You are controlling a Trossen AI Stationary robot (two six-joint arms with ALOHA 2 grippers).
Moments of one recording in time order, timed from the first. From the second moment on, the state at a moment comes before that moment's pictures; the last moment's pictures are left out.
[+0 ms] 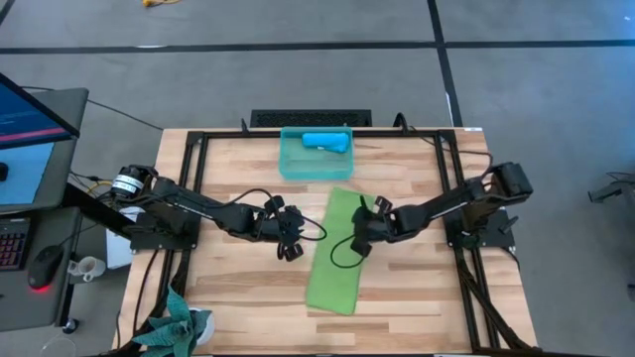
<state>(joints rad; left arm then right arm) -0.21 1.60 0.96 -0.32 -0.41 -0.47 0.21 1.64 0.79 -0.32 0.45 0.54</state>
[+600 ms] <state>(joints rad) -0.21 1.60 0.97 -0.32 -0.41 -0.48 0.47 1.68 0.79 0.02 0.29 0.53</state>
